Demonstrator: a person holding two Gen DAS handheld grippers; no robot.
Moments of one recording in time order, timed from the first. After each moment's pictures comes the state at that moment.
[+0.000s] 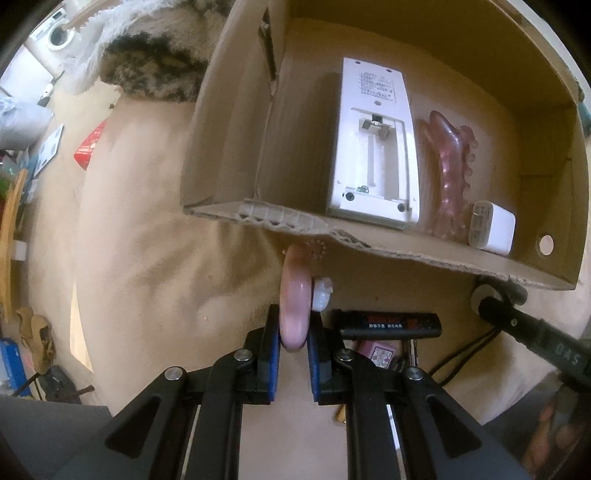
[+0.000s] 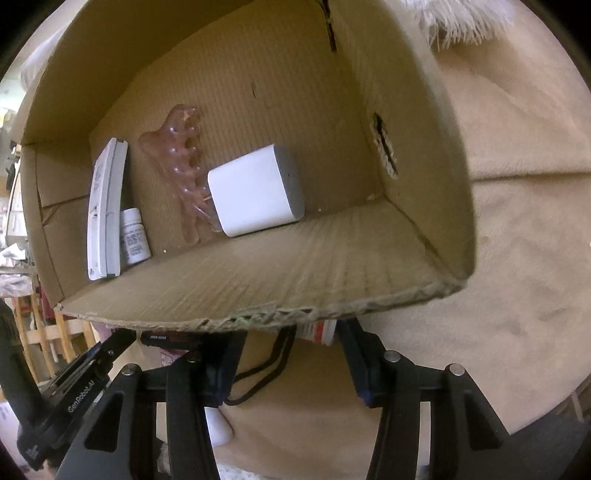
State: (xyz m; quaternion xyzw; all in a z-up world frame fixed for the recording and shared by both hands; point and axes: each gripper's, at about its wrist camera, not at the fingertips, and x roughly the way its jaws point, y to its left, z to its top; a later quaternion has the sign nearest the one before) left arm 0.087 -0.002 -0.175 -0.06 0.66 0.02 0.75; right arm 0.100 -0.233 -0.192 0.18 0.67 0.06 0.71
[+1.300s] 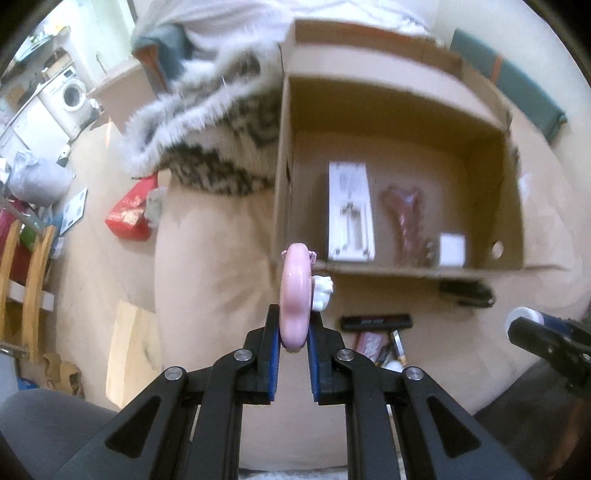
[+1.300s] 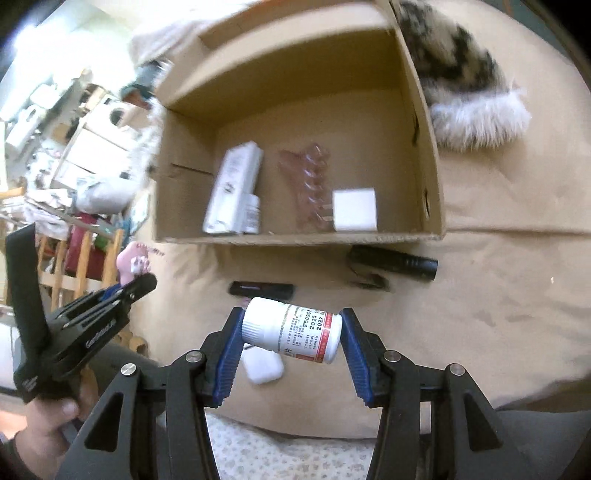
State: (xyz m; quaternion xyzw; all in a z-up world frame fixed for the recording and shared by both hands) left arm 0.039 -0.015 -0.047 -0.01 0.55 0.03 0.83; right arm 0.023 -0.211 -0.064 0.14 0.58 0.18 0.79
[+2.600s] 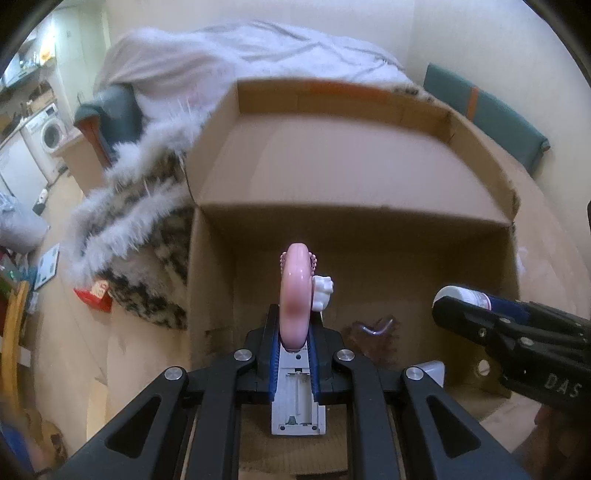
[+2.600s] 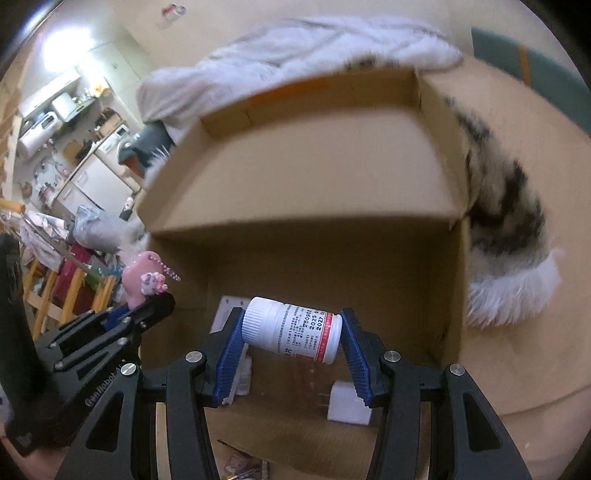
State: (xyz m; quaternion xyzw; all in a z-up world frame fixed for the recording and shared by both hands) left arm 0.169 -0.048 -0.064 0.00 0.48 -0.03 0.88; right arm 0.172 -0.206 -0.066 0.12 0.50 0.17 0.84
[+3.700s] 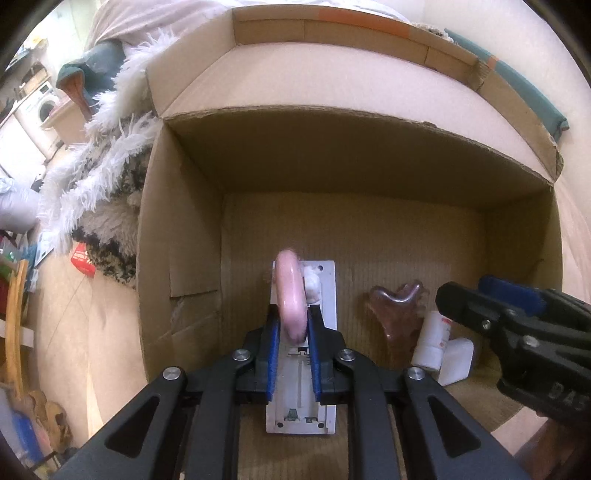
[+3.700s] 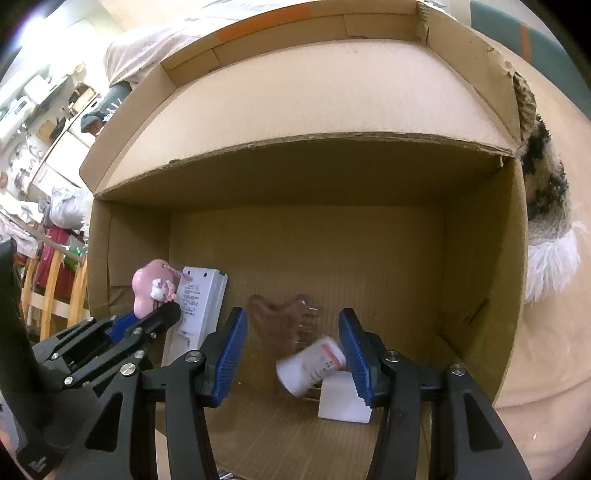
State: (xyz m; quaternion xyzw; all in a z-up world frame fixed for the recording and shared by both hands) left arm 0.177 -0.060 -0.115 0.00 0.54 -0.01 0.84; right arm 0.194 -0.183 -0.104 0.09 0.55 0.14 0.82
